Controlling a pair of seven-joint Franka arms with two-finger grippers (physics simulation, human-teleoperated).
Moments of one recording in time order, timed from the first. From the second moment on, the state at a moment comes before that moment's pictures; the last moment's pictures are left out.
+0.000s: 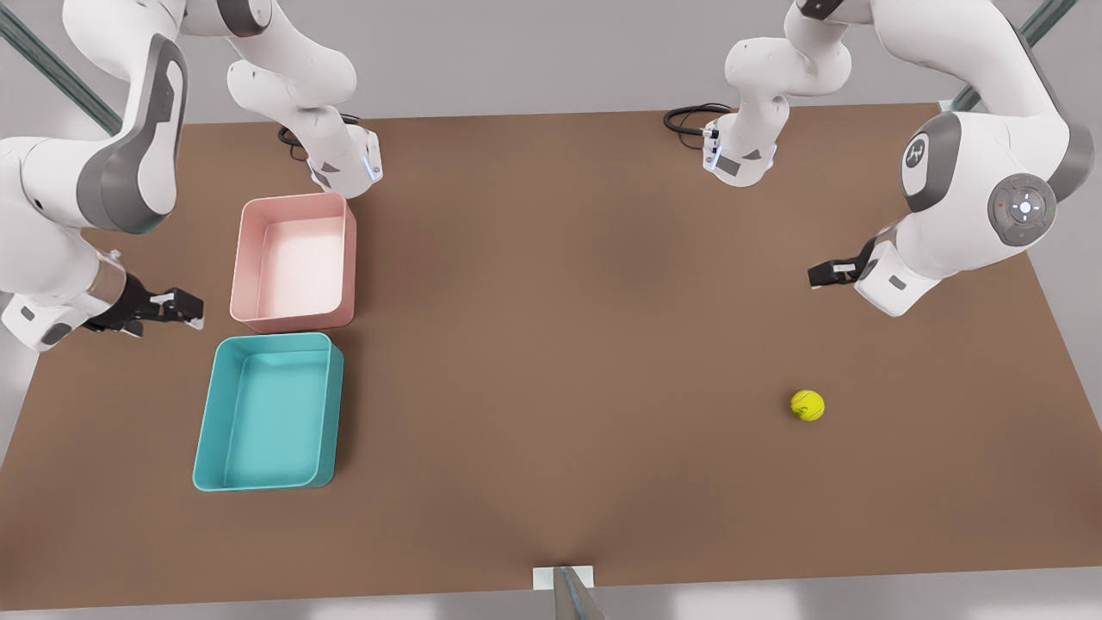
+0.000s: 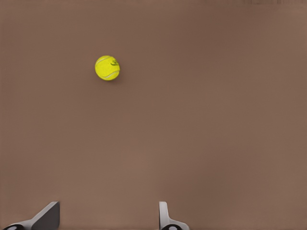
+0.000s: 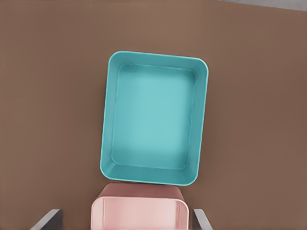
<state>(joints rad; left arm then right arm) -0.12 0.19 0.02 -1.40 -0.04 1.36 -0.18 0.11 0.16 -0.21 -1.45 0.02 1.57 -0.21</state>
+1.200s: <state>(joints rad) 0.10 0.73 0.03 -1.61 0.19 2.20 1.36 0.13 0.17 -0.21 -1.44 0.02 1.55 -0.18</state>
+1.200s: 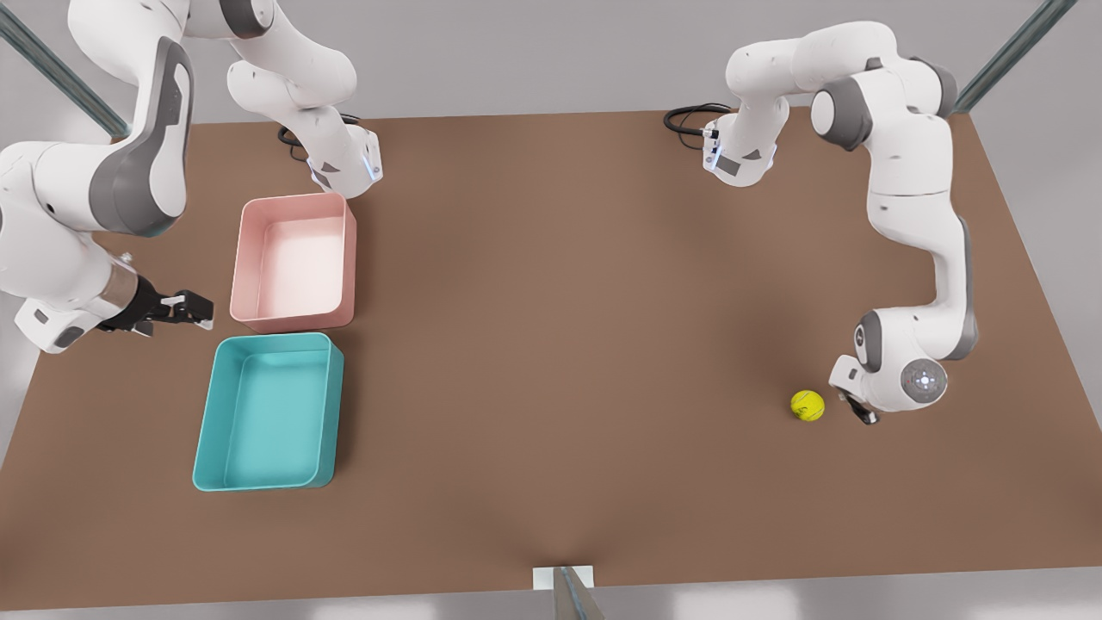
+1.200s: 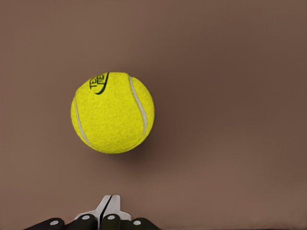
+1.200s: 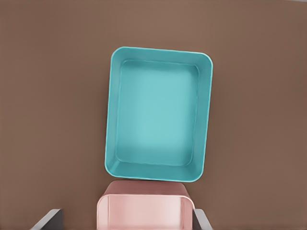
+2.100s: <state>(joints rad) -0.22 0.32 -0.01 -1.27 0.02 1.56 0.65 0.13 0.18 -0.21 -1.44 0.02 1.55 -0.17</state>
